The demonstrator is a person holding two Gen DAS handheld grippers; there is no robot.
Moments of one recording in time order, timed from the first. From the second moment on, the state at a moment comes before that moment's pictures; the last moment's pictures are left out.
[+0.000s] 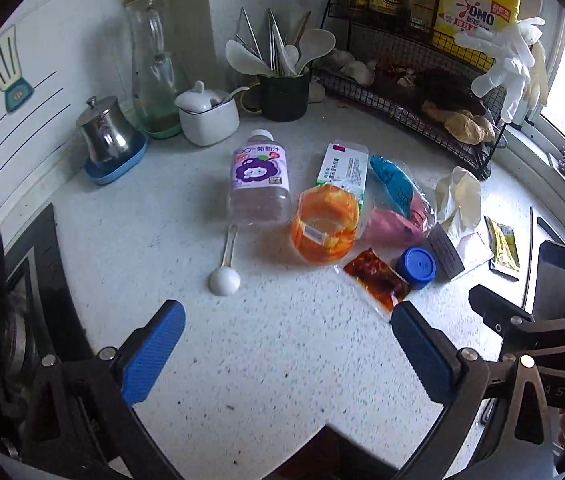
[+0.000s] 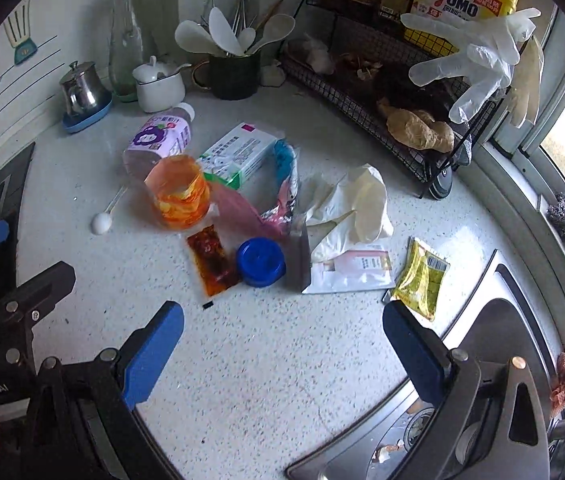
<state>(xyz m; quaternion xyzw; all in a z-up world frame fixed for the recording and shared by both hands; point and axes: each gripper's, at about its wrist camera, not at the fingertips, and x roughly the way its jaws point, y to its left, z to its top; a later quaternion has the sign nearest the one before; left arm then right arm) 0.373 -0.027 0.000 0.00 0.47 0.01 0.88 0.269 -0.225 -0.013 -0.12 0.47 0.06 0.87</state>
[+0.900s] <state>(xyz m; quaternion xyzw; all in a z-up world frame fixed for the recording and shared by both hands) 0.496 -0.042 -0.072 -0.02 0.55 -0.02 0.84 0.389 -0.255 -0.050 -0.12 0.52 0.05 0.84</state>
